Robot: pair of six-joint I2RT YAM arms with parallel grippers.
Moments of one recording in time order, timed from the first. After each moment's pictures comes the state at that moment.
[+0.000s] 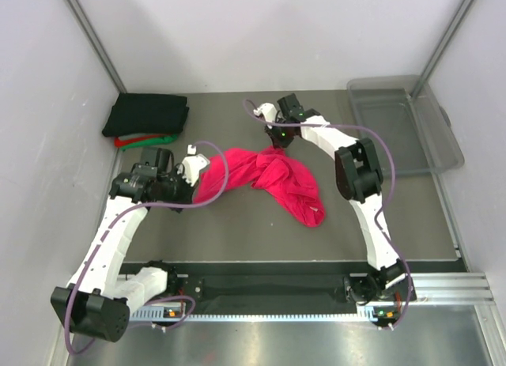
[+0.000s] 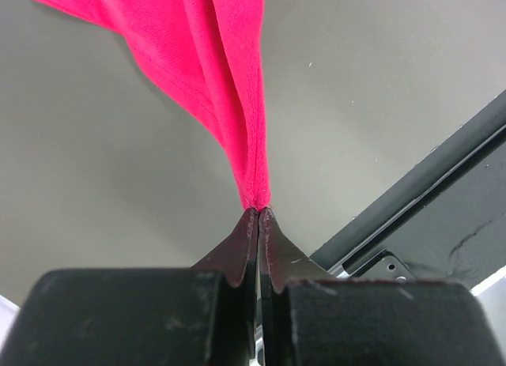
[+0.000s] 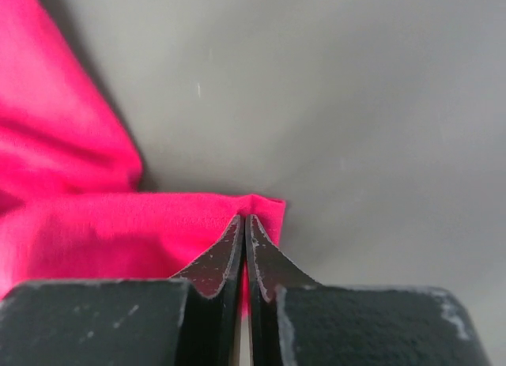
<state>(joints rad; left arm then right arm) -0.18 1.03 1.03 -1.05 0.33 0.49 0.47 2.42 2.06 -0.59 -0.30 -0.40</state>
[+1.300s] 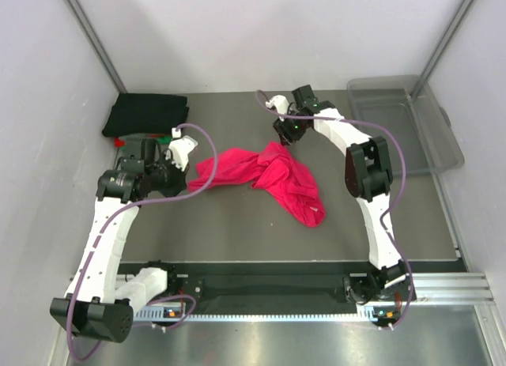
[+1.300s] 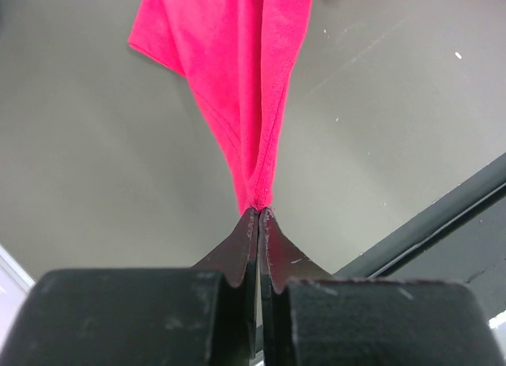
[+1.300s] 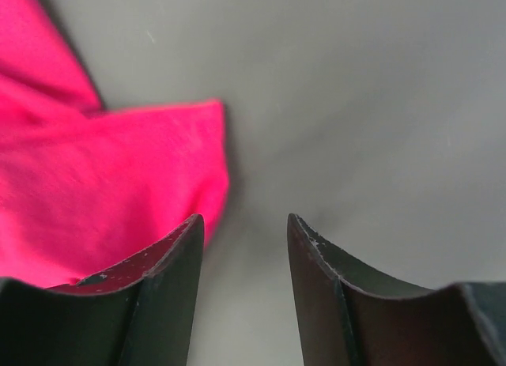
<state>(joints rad) -0.11 1.01 1.16 -1.02 0.34 0.42 0.39 2.34 2.02 -0.66 -0.33 -0.49</state>
